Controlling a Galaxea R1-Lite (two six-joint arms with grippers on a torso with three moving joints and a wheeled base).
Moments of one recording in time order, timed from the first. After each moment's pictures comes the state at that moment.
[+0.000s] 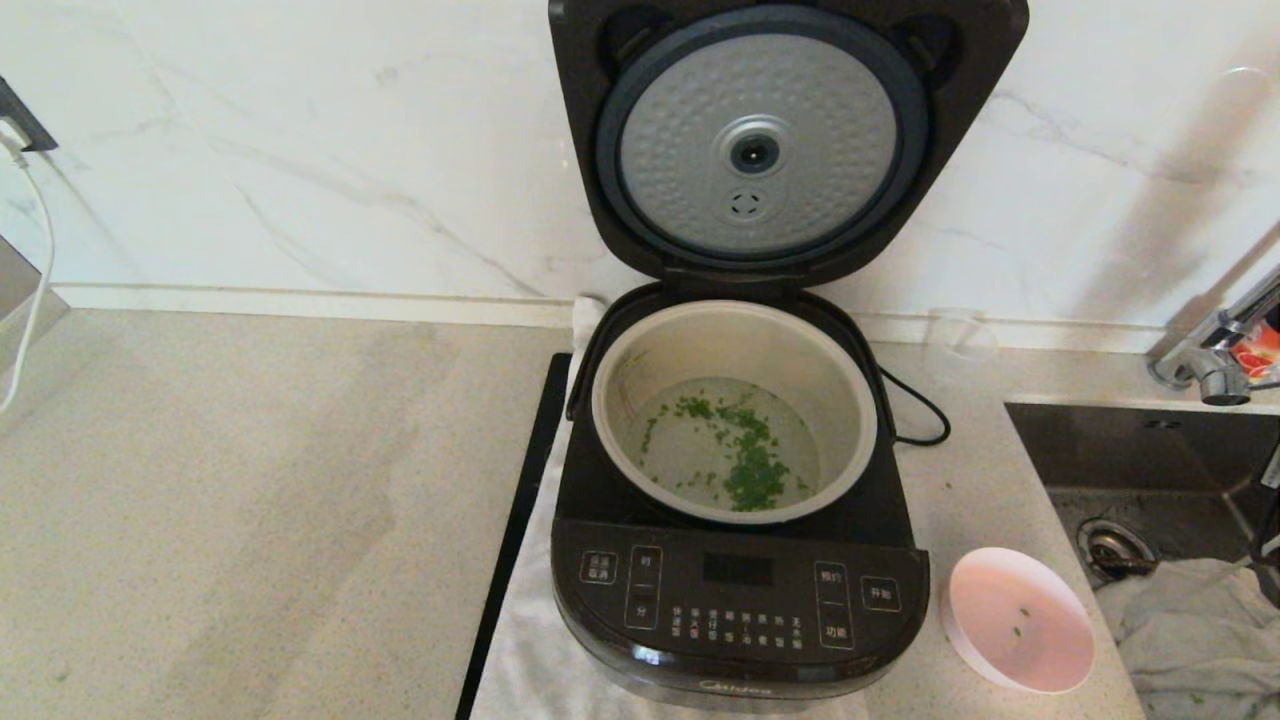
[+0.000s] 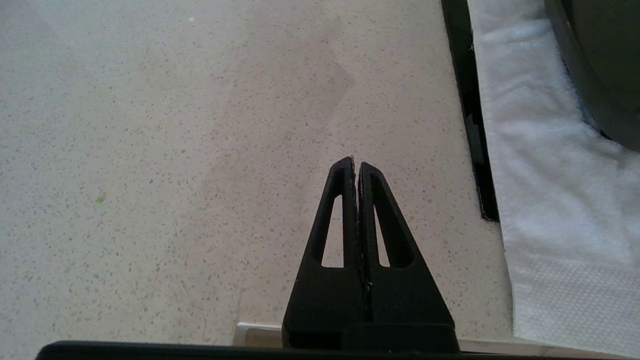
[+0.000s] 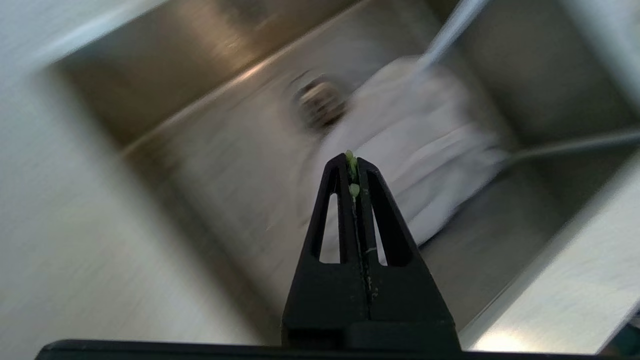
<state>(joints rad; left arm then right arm) 0.00 0.00 -0.02 0.05 -0.02 0.07 -0.36 1.54 -0.78 -0.26 -0.41 0.27</state>
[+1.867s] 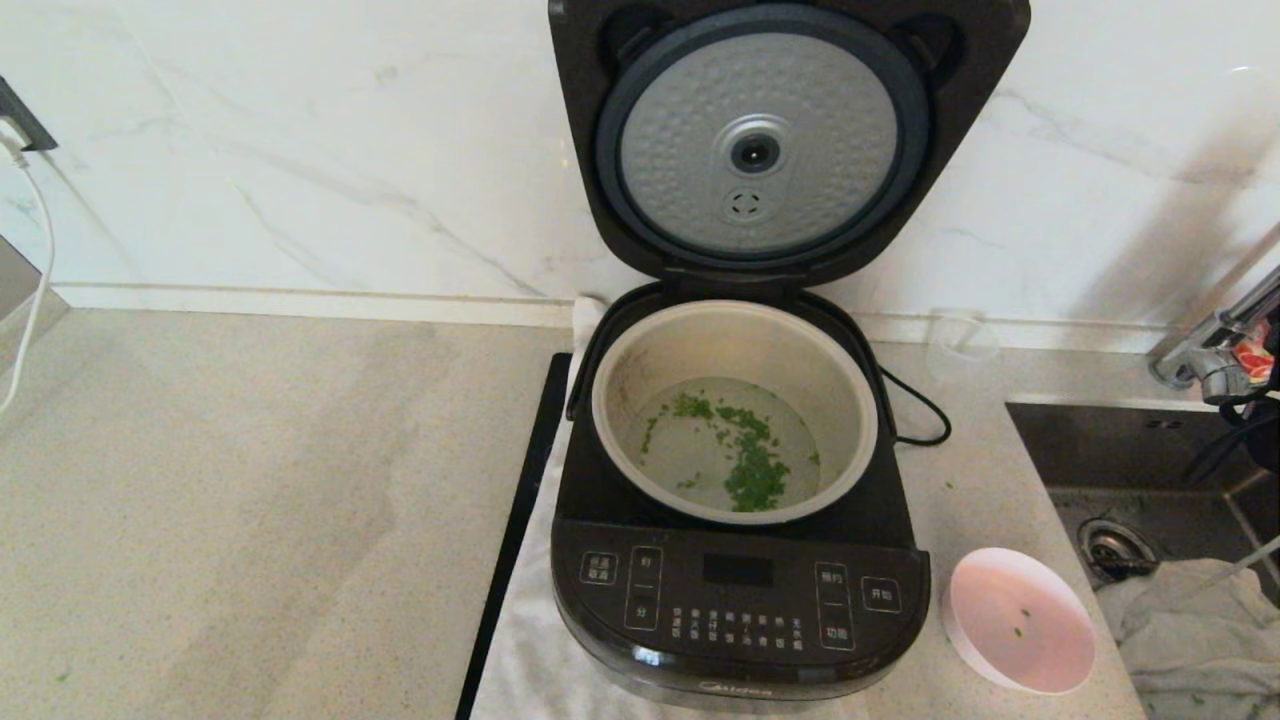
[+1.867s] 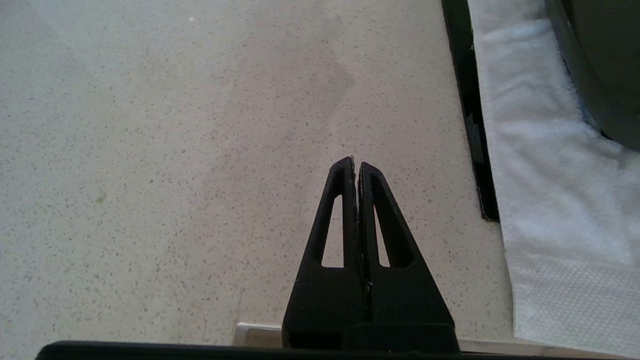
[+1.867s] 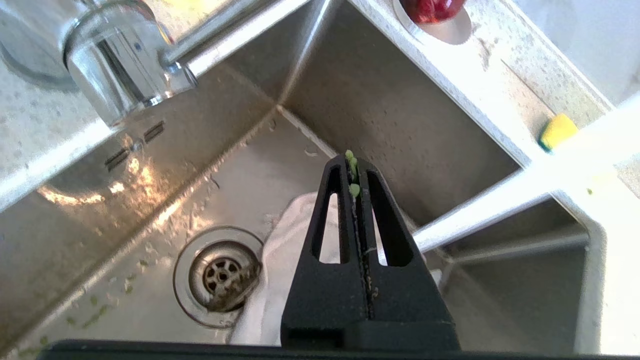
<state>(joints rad) 0.00 0.00 -0.02 0.05 -0.02 0.07 -0.49 2.12 -1.20 -0.58 -0.65 0.14</state>
